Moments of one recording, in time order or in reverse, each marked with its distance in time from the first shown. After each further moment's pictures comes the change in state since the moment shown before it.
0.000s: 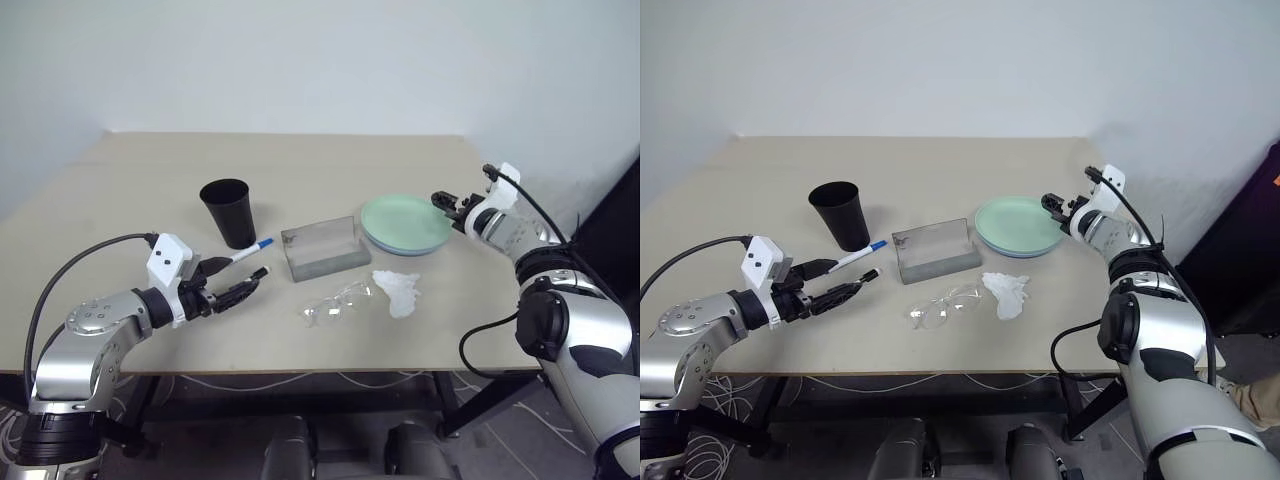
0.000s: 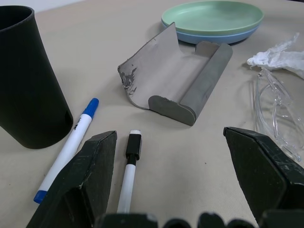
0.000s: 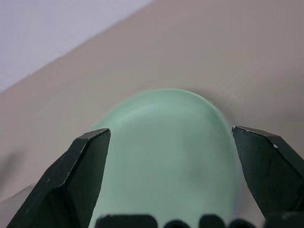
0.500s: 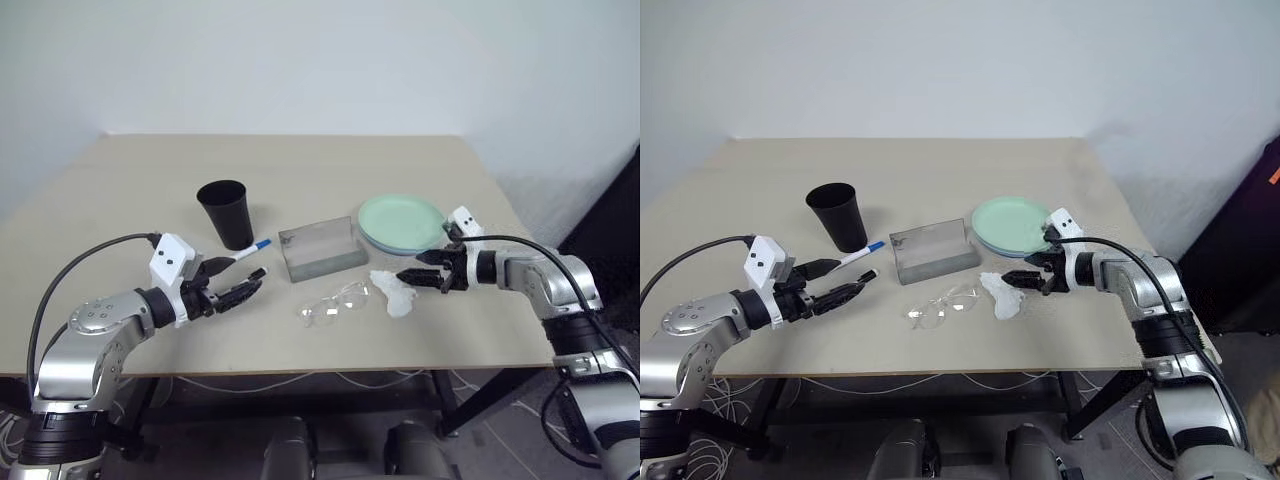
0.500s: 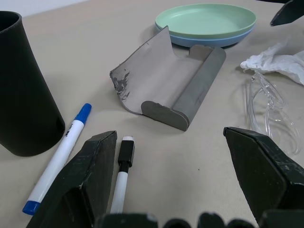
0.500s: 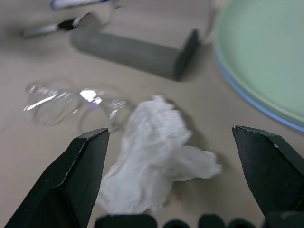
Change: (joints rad) left arm -0.005 -0.007 -0.005 -0.004 -0.001 0.008 -0.006; right arm 0.486 -0.190 0.466 -0.941 0.016 0.310 0.512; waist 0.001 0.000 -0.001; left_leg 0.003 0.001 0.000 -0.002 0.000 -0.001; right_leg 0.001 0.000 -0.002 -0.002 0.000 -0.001
